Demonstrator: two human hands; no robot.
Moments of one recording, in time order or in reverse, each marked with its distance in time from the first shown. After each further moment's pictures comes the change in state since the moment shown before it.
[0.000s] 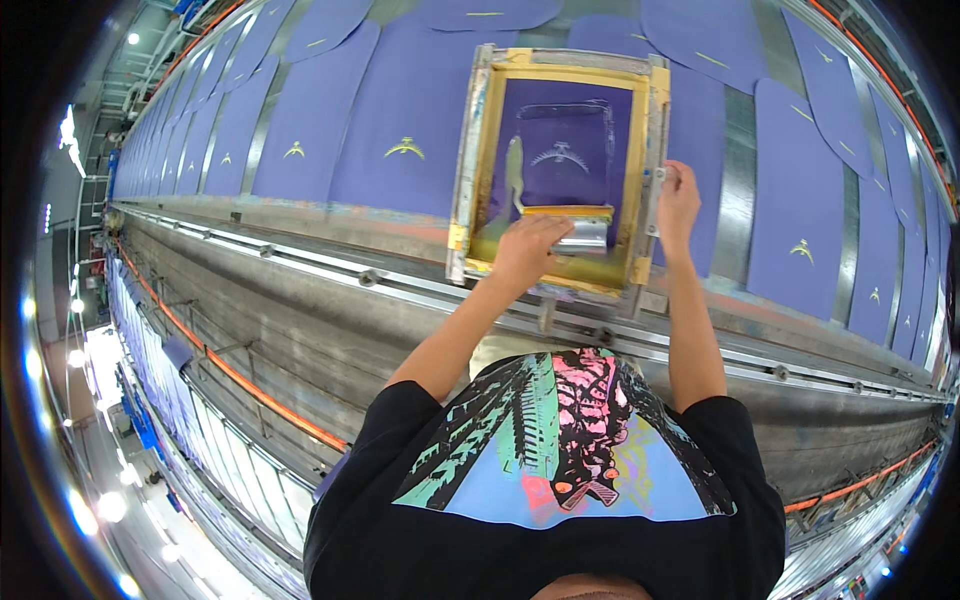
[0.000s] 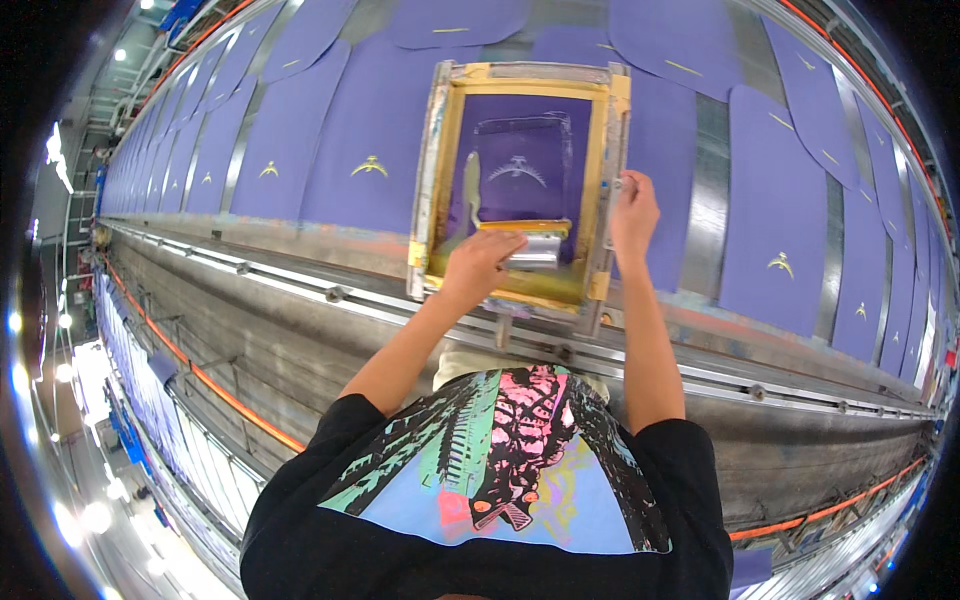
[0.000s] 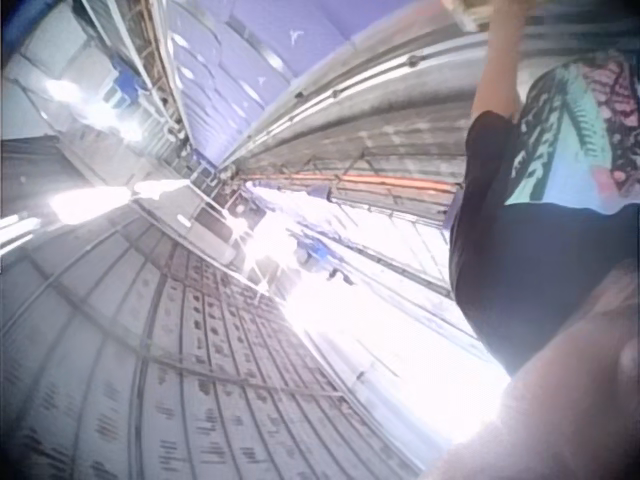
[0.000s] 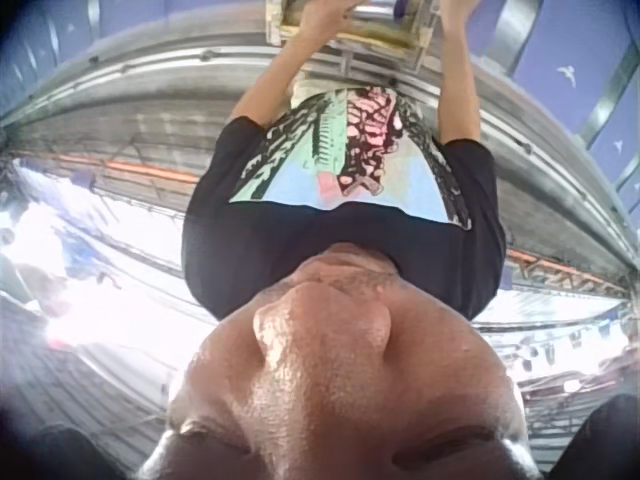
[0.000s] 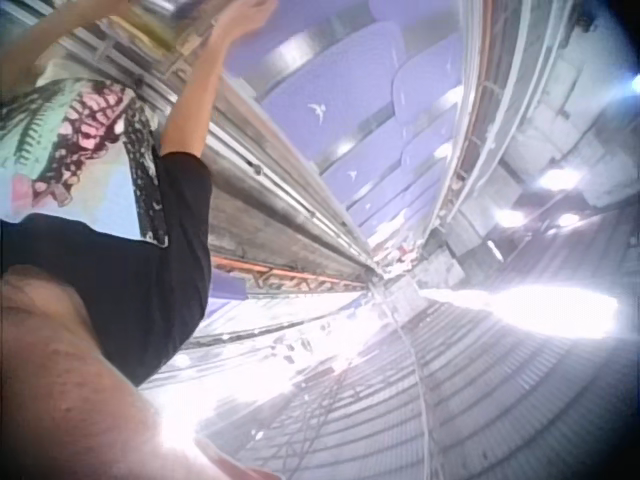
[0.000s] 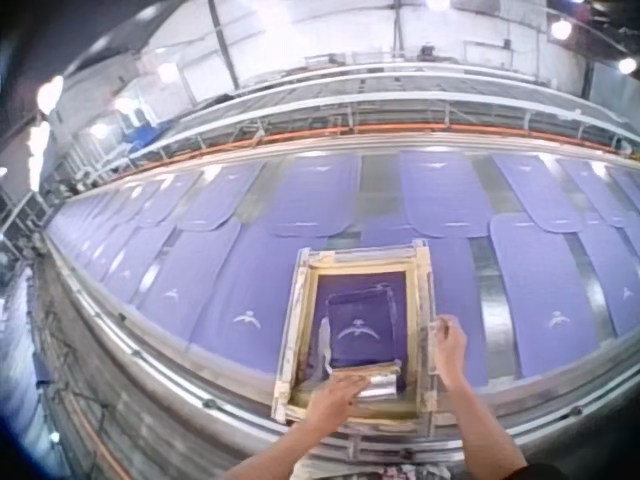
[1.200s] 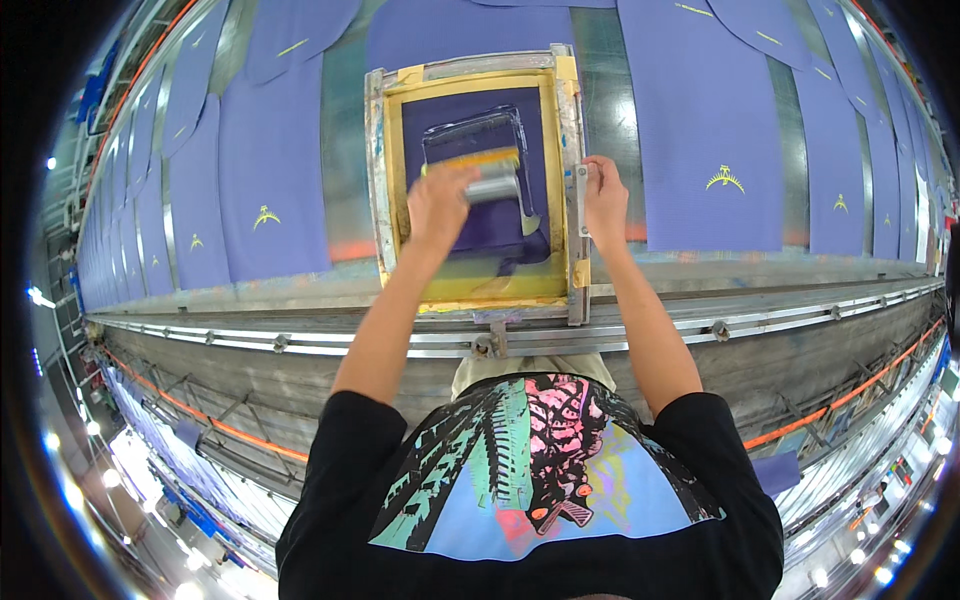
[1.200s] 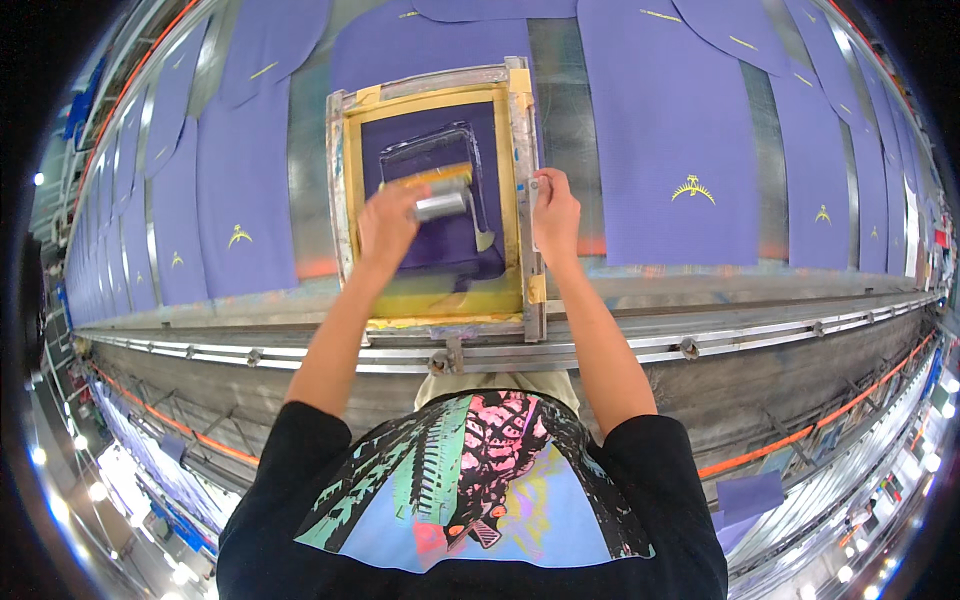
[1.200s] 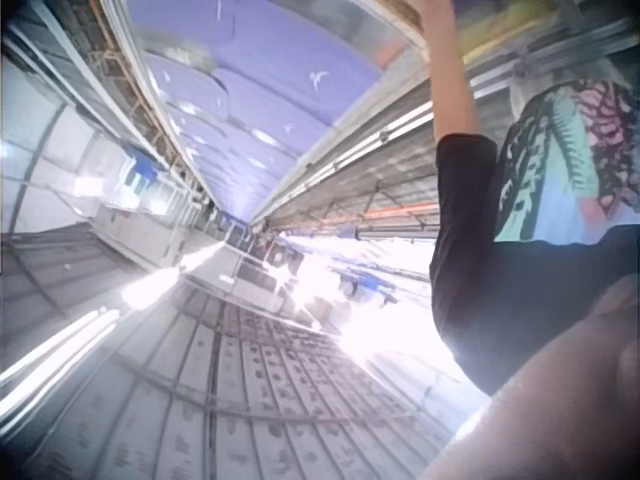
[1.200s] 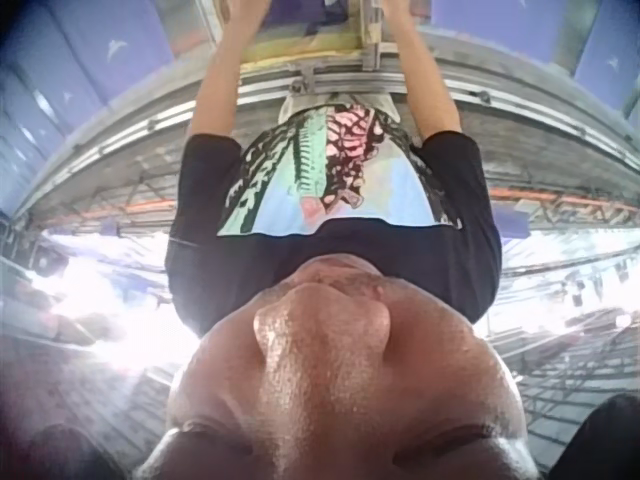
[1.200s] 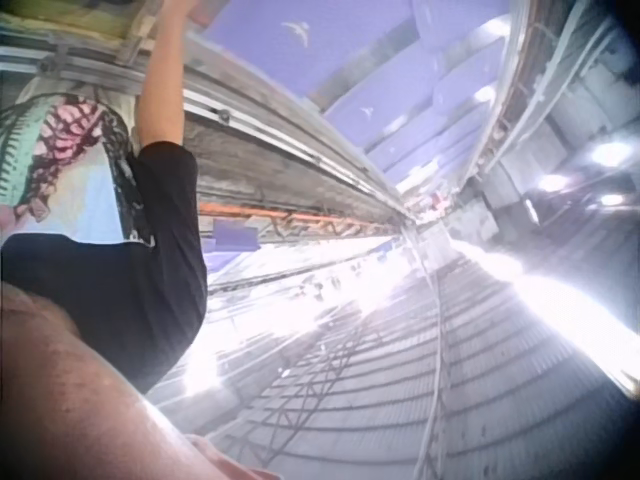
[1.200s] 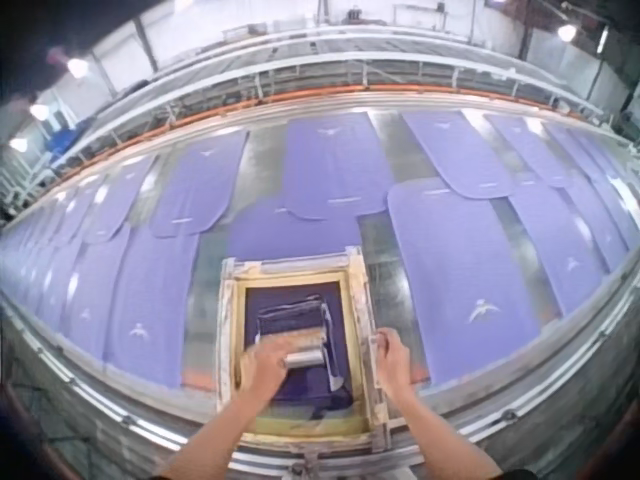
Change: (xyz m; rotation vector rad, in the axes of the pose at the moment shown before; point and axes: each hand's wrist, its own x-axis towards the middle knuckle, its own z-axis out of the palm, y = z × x) left_hand 0.159 0.044 0.110 0.215 -0.023 -0.094; right_hand 0.043 0.105 -0.112 -0.050 -0.081 0.168
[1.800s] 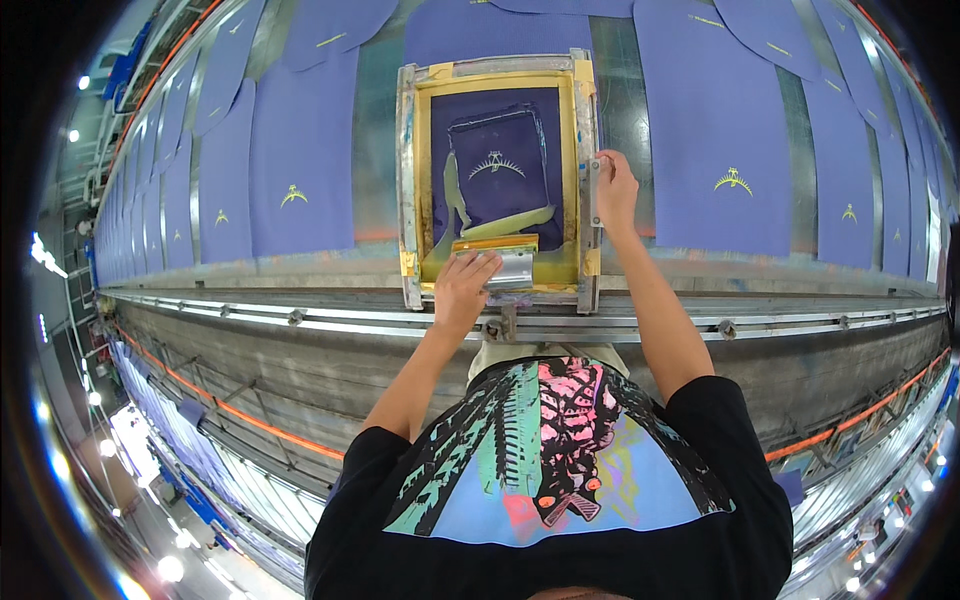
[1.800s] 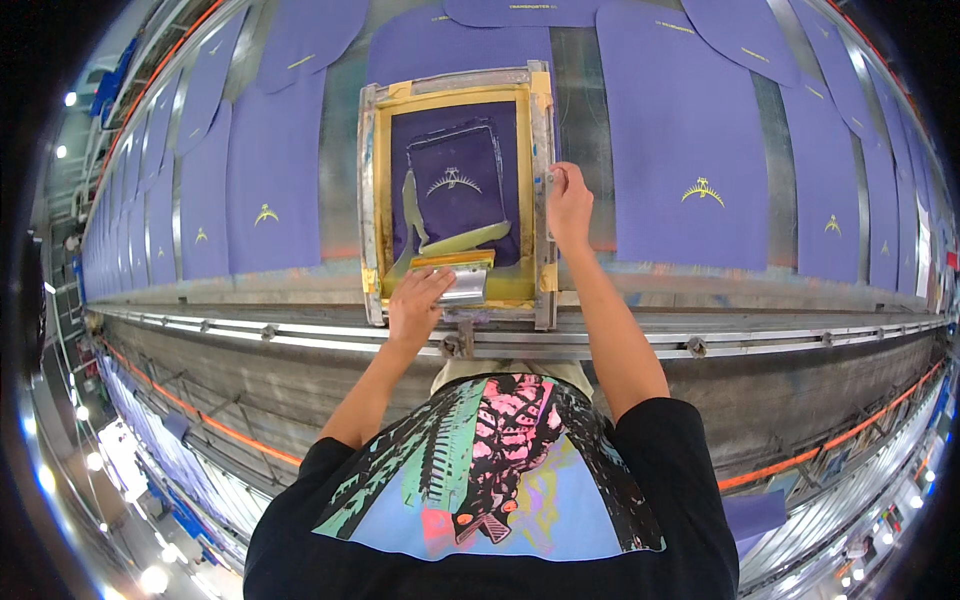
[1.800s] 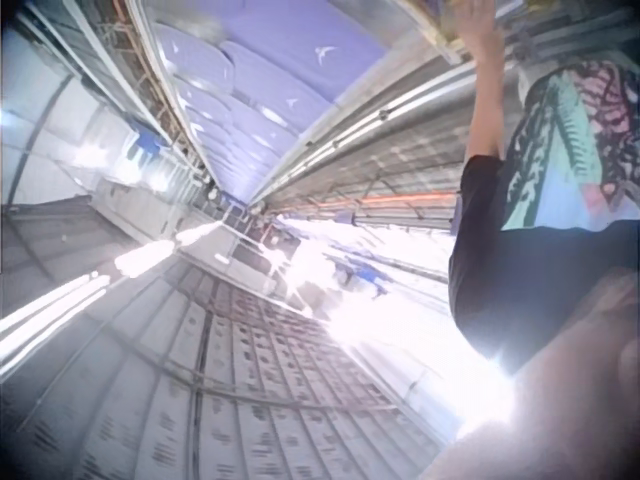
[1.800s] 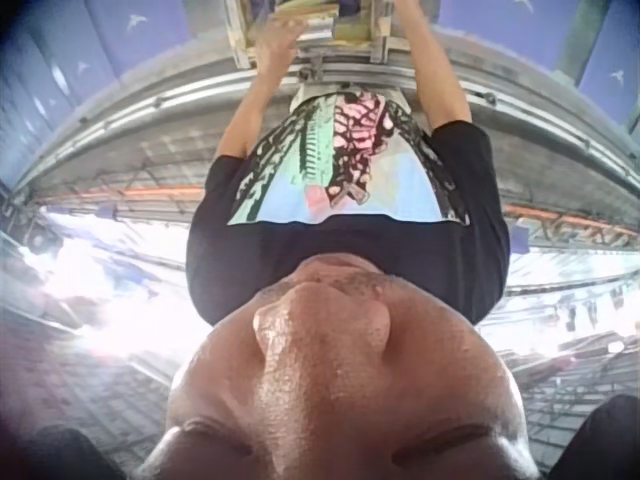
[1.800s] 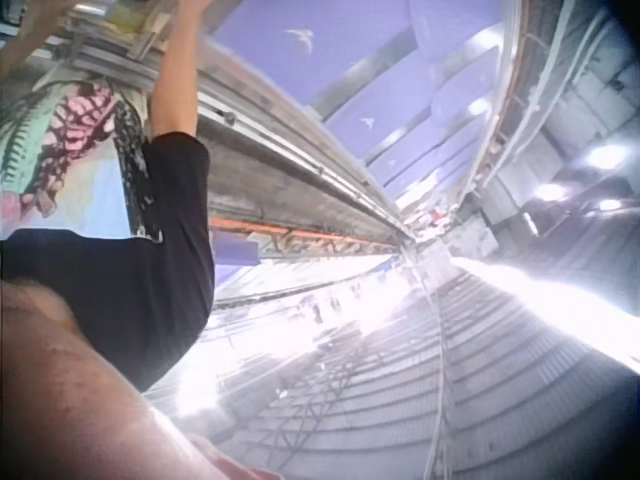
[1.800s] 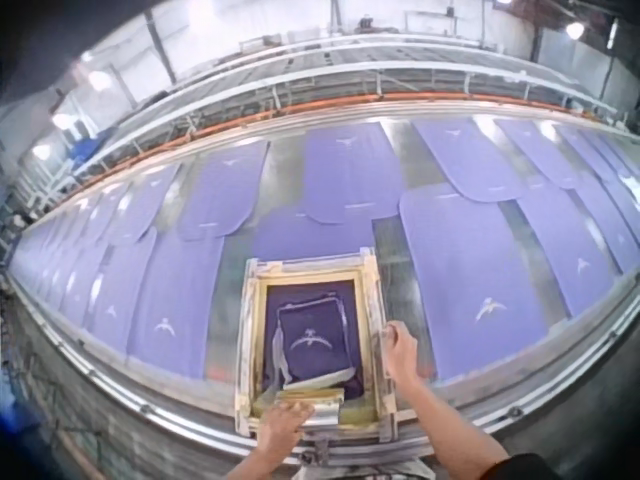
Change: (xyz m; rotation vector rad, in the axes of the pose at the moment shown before) left_hand -0.158 0.032 -0.019 -0.002 -0.105 0.101; right_hand 0.002 0.007 0.004 0.011 0.016 -0.050
